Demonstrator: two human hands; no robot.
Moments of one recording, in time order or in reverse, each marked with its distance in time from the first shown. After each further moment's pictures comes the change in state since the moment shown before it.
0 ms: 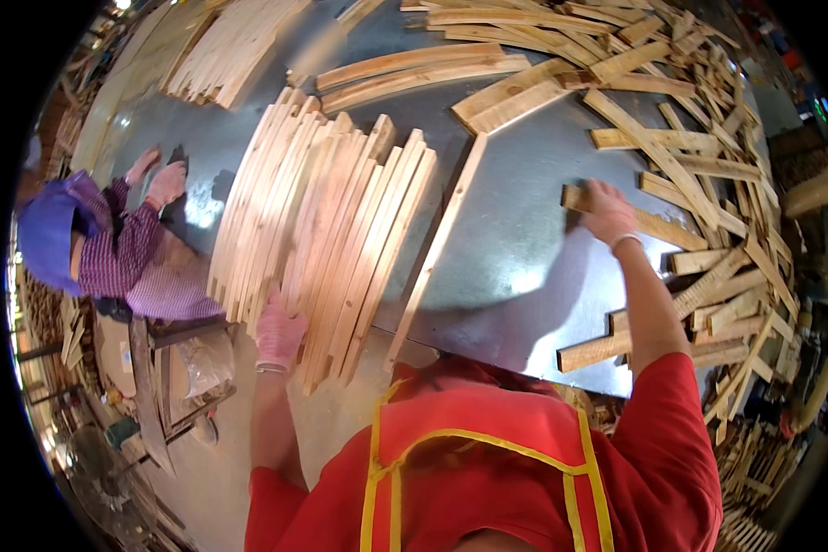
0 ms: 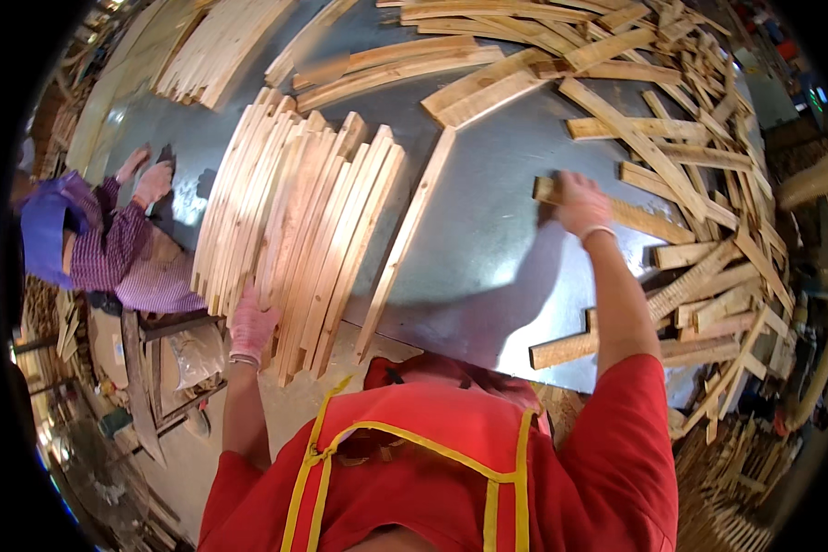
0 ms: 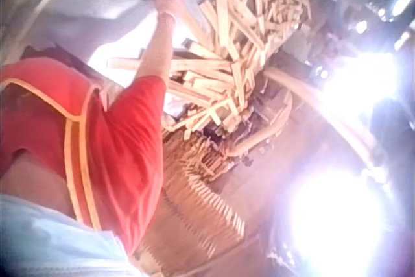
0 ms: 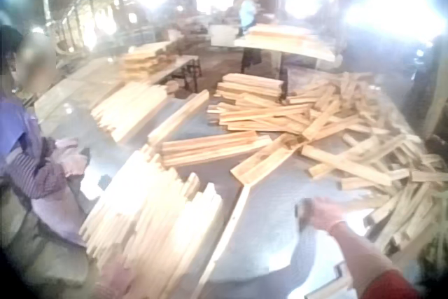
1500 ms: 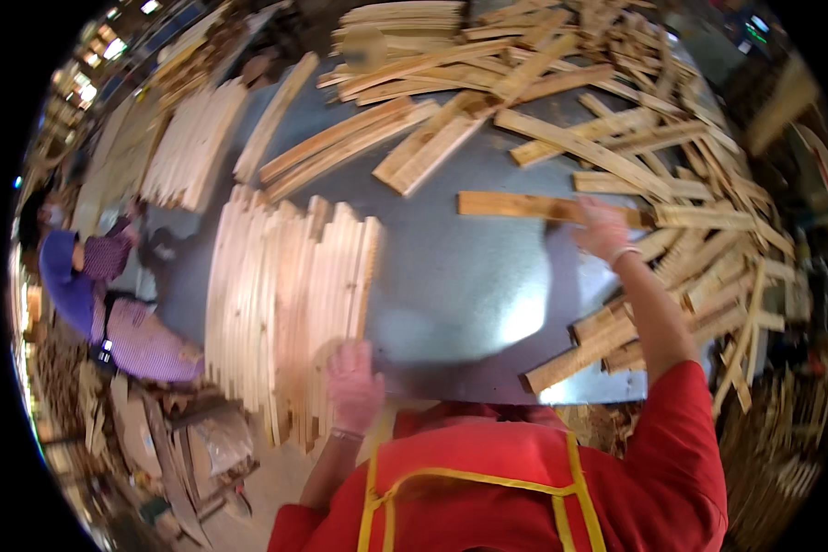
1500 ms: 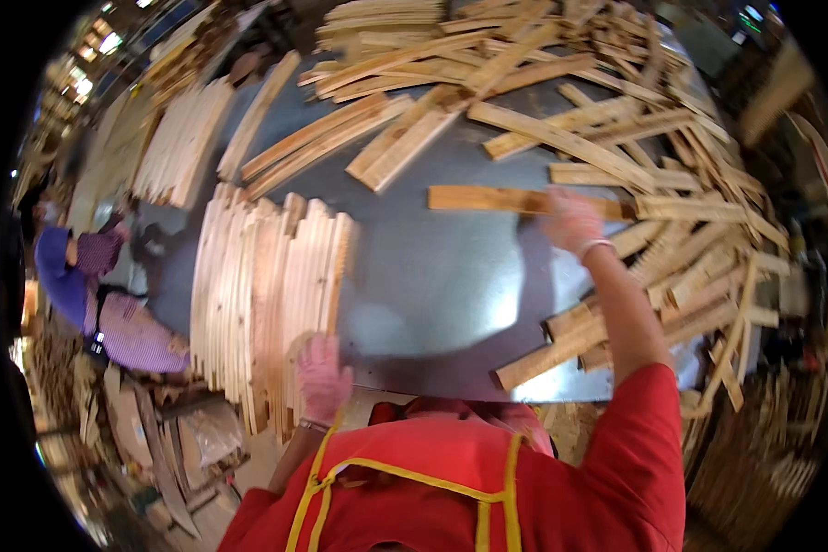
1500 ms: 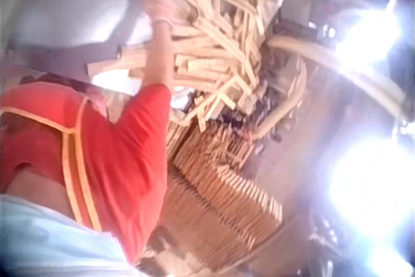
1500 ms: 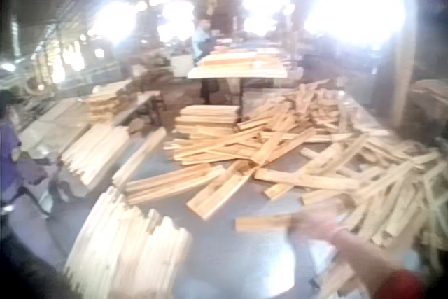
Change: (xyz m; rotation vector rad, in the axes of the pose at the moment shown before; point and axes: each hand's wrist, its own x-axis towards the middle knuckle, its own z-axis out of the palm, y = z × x) left_hand -0.066 0.210 0.051 0.314 -0.112 0.481; right_hand -0.055 0.096 -0.068 0.130 -0.060 0.127
